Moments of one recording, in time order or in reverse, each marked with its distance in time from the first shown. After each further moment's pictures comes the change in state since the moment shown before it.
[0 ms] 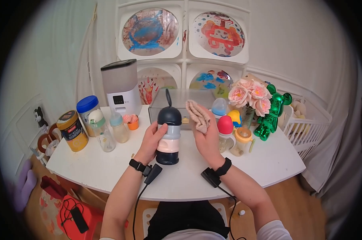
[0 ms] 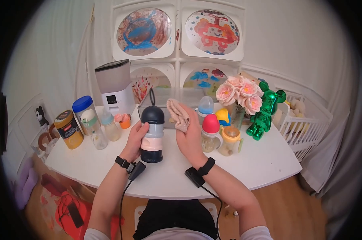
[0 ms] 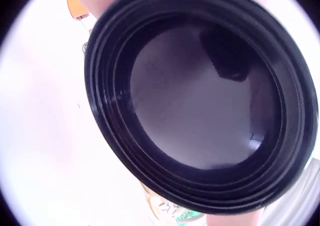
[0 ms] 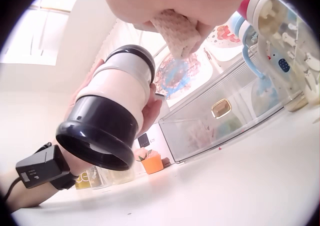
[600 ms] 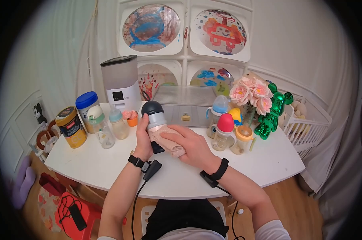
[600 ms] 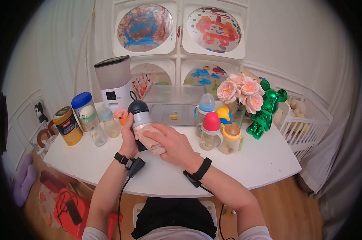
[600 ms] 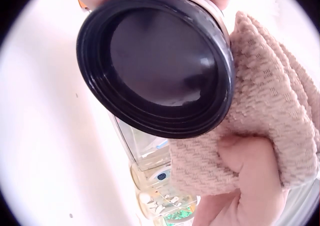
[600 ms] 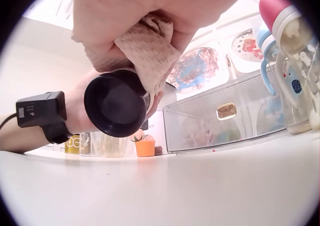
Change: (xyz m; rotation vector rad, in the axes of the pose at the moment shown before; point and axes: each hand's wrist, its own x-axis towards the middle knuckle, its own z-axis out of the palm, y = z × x) left_hand 0.009 -0.013 -0.016 -0.225 0.332 0.064; right_hand -0.019 -0.031 0.005 -0.309 -0.545 -0.224
